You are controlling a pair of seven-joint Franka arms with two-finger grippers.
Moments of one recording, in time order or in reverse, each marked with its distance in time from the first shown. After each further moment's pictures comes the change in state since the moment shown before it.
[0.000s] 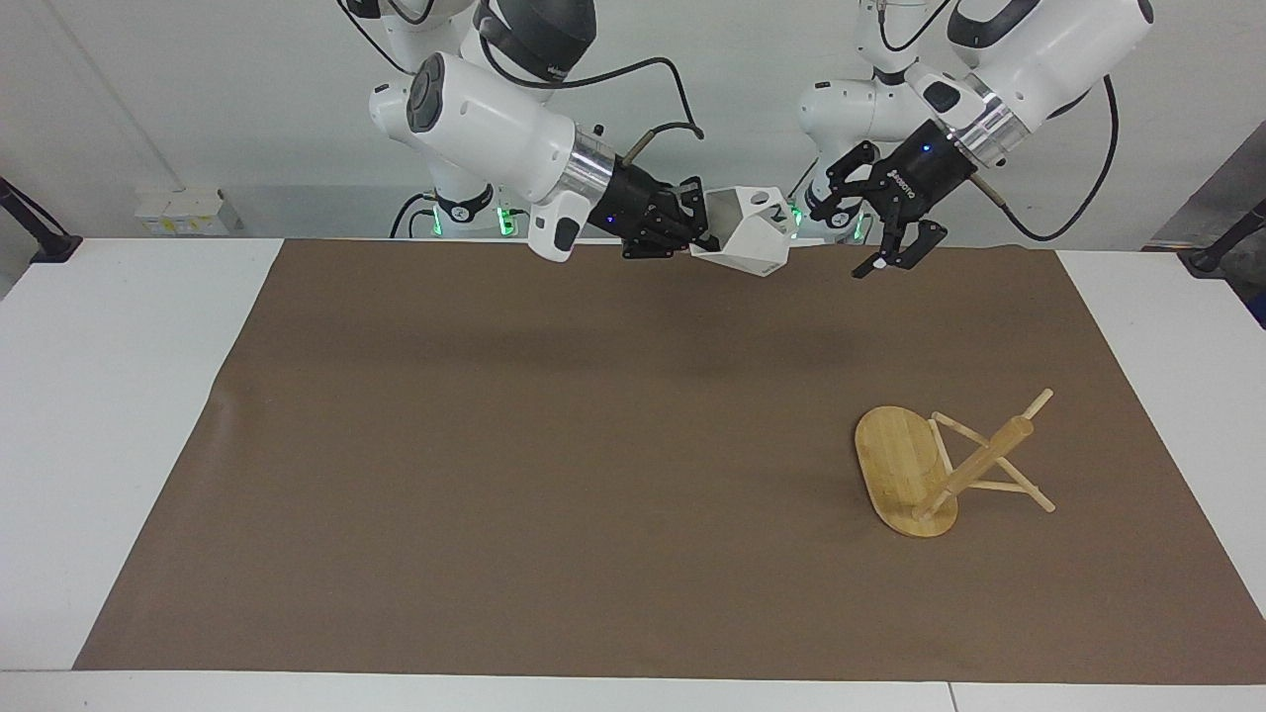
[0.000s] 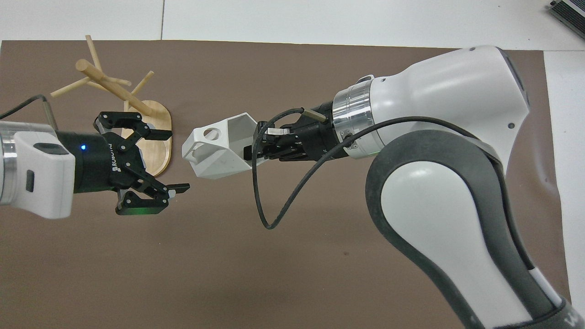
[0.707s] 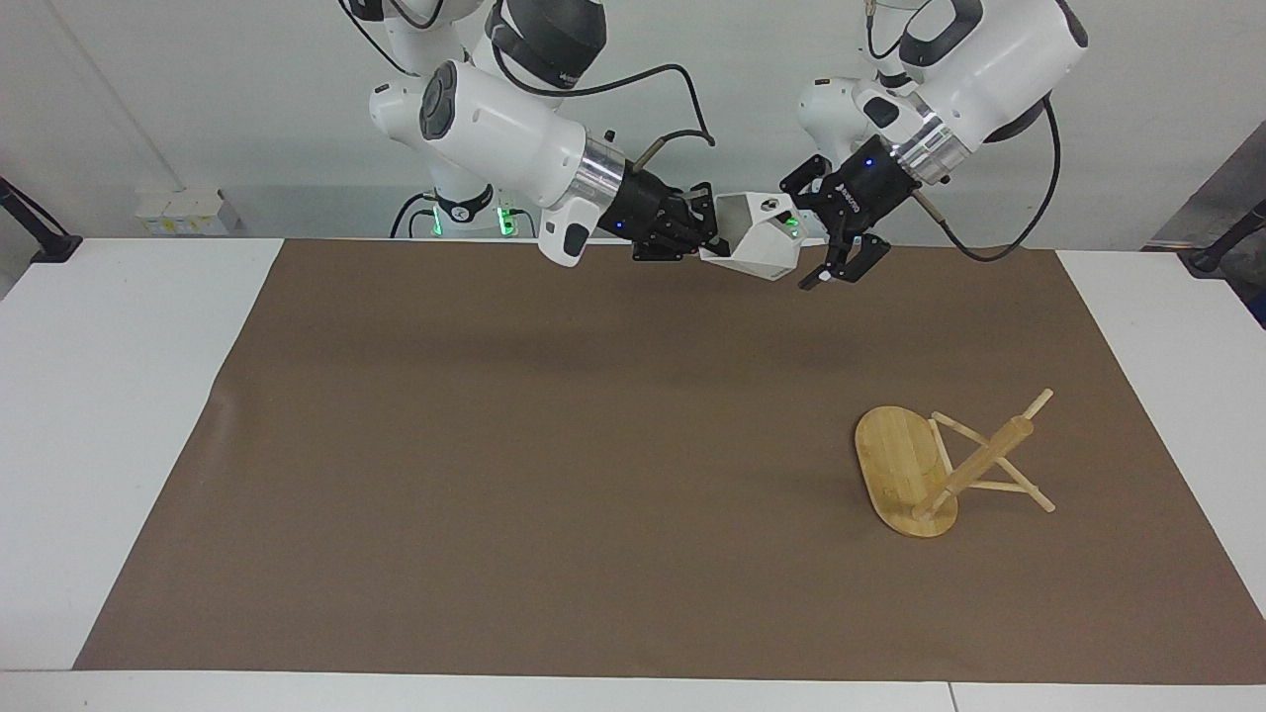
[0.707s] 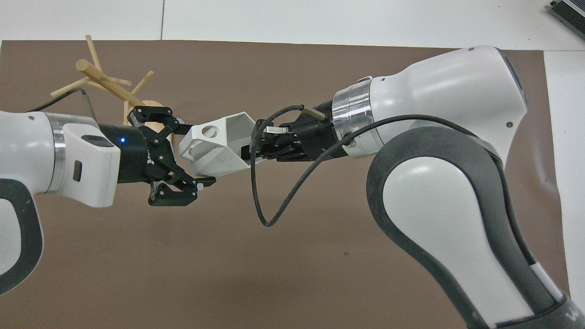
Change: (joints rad) left arm -0.065 0.061 -0.002 0.030 -0.005 0.057 0.001; right arm 0.000 0.004 0.000 0.000 0.031 0.000 0.011
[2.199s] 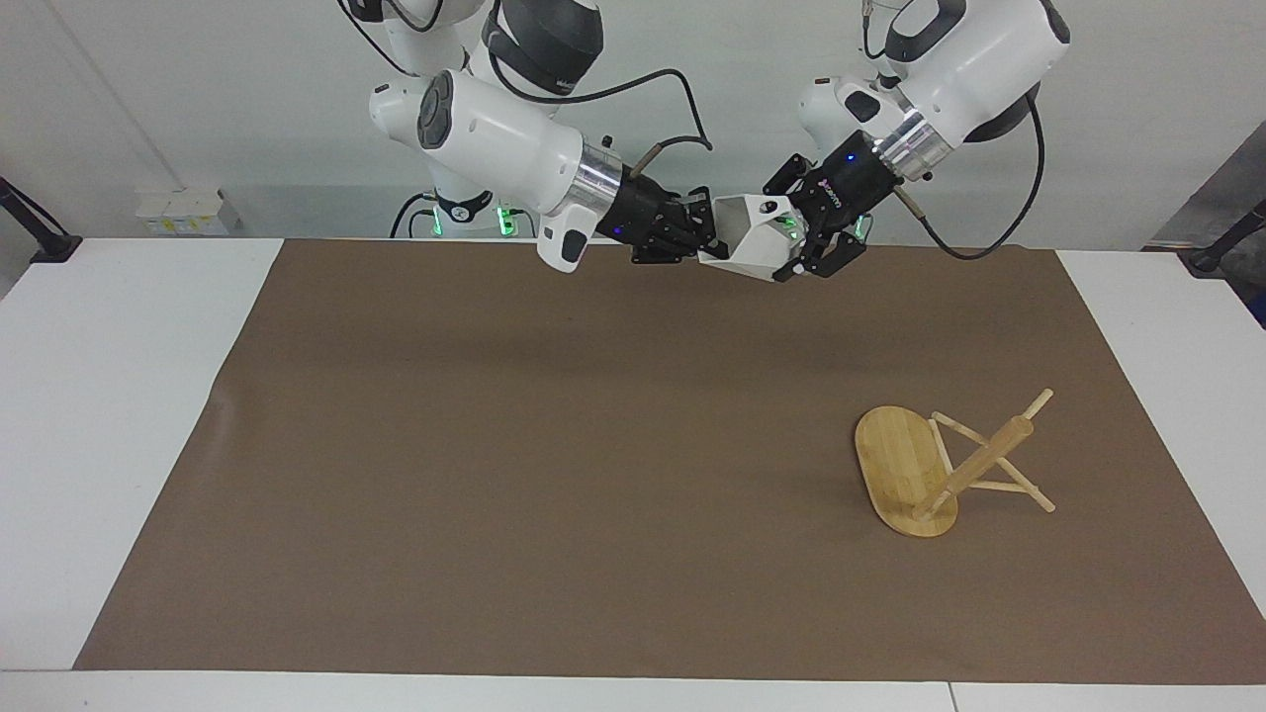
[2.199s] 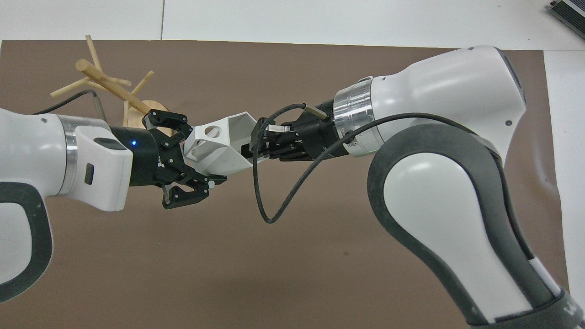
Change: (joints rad) left arm -0.012 0.003 -0.011 0.007 -0.001 -0.002 -0.027; right arm -0.001 0.003 -0.003 -0.001 0.002 0.001 0.000
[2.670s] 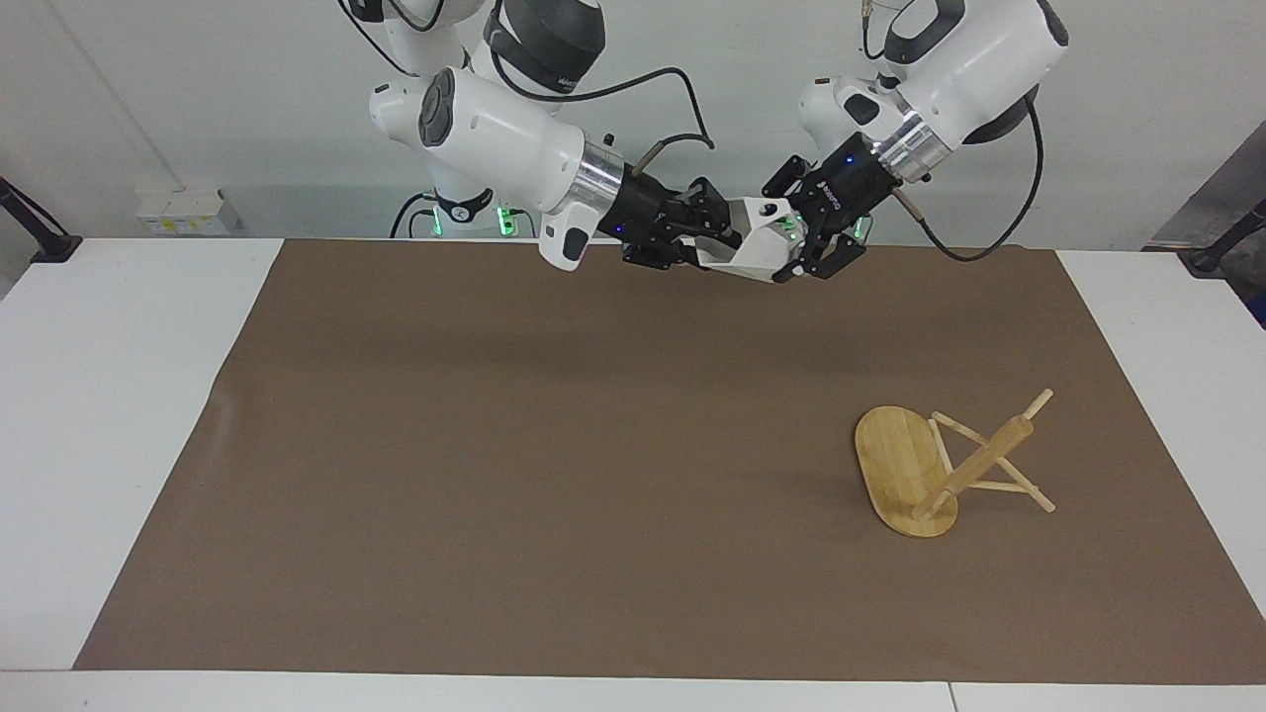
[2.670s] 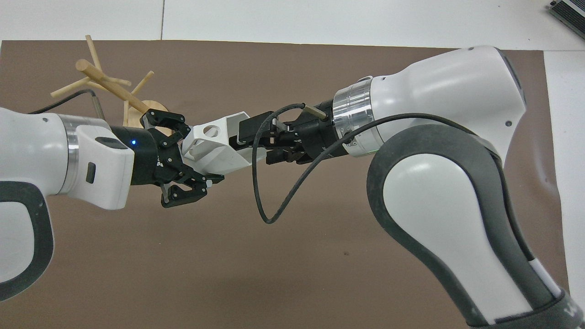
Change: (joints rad) left arm 0.000 0.002 0.003 0.000 0.043 0.001 -0.018; right arm 0.000 0.000 0.000 0.002 0.000 0.001 0.000
